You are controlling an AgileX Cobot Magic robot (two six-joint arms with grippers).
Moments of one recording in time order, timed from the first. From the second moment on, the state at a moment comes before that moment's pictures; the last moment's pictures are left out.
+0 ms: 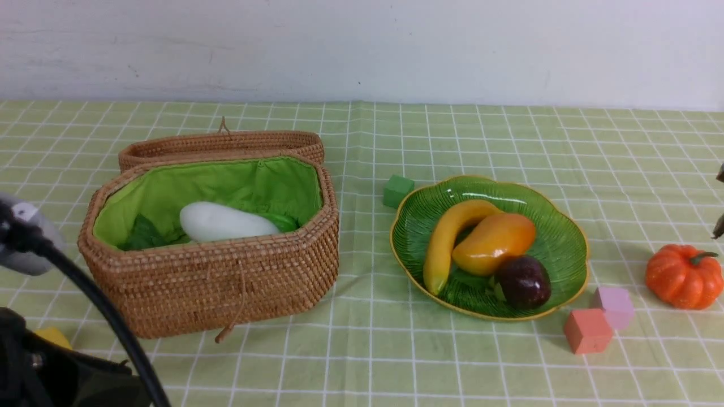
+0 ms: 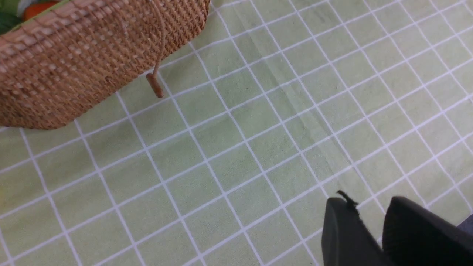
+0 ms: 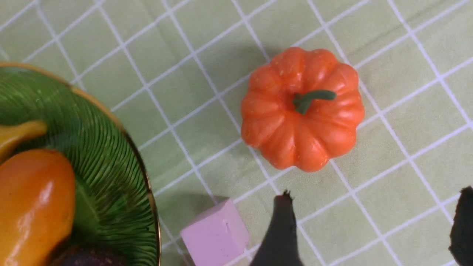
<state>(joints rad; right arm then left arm) -0.23 1.60 -1.24 0.12 0.87 0.36 -0.66 0.75 -0.84 -0.05 0.96 -0.21</state>
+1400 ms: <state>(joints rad) -0.23 1.71 -1.23 0.20 0.68 0.21 -0.66 0.81 -0.84 -0.21 0.94 -0.08</state>
